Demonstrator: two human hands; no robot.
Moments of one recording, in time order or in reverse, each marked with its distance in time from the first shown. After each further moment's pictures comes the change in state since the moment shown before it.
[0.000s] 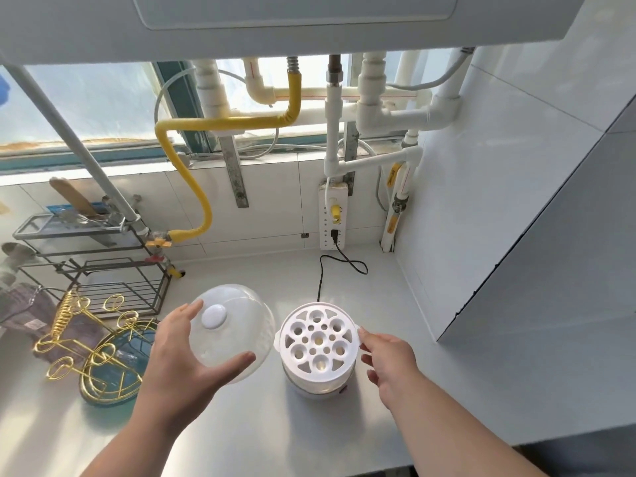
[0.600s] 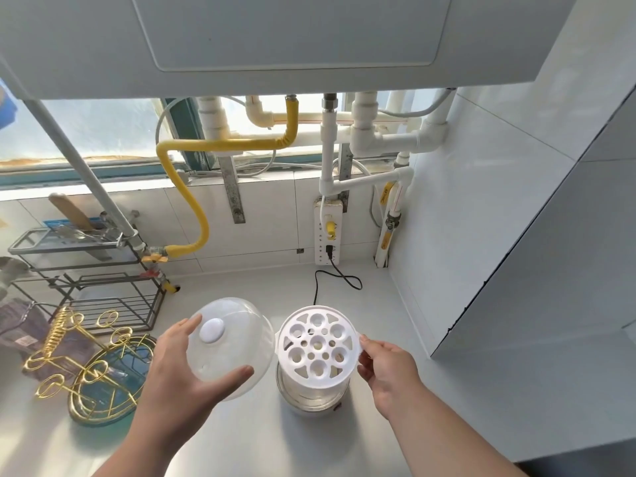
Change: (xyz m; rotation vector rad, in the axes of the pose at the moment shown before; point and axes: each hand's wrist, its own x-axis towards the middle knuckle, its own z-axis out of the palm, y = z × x) left_hand 0.000 0.006 0.003 -0.071 -0.006 -0.011; right_hand 0.000 -0.014 -0.004 0.218 -0.028 -0.039
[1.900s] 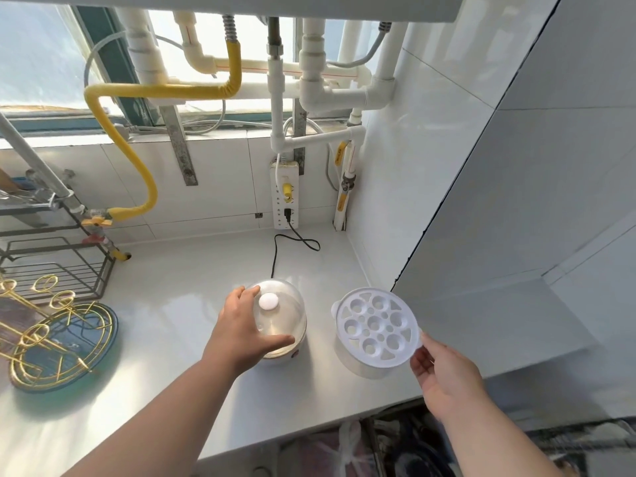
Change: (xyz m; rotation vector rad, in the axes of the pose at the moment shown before) left_hand -0.010 0.038 0.130 0.096 -0.396 -0.066; right_hand -0.064 -0.020 -0.166 0.313 0.234 -0.056
